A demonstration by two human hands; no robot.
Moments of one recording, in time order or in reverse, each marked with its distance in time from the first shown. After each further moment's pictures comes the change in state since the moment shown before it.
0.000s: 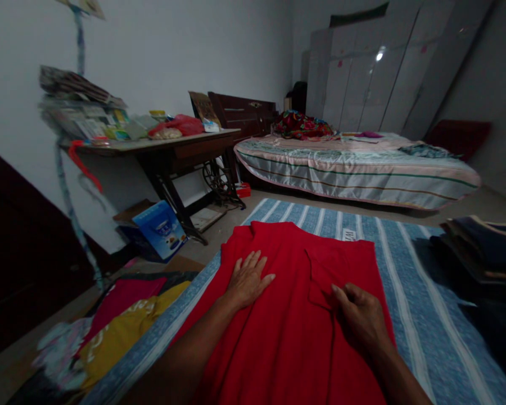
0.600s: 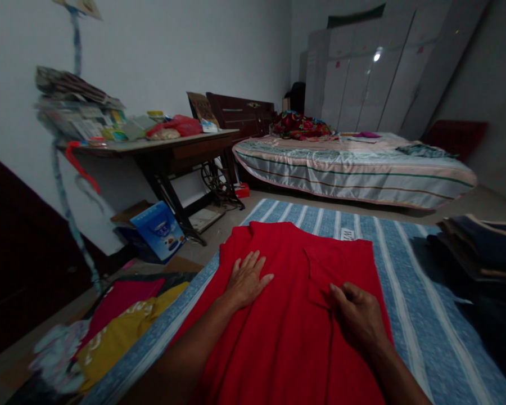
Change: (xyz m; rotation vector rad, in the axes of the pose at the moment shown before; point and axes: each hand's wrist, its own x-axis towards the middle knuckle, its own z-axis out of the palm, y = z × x) left_hand -0.001 0.000 -0.001 0.012 -0.007 0.005; right_hand 0.002 0.003 0.001 -0.018 -0.025 -0.013
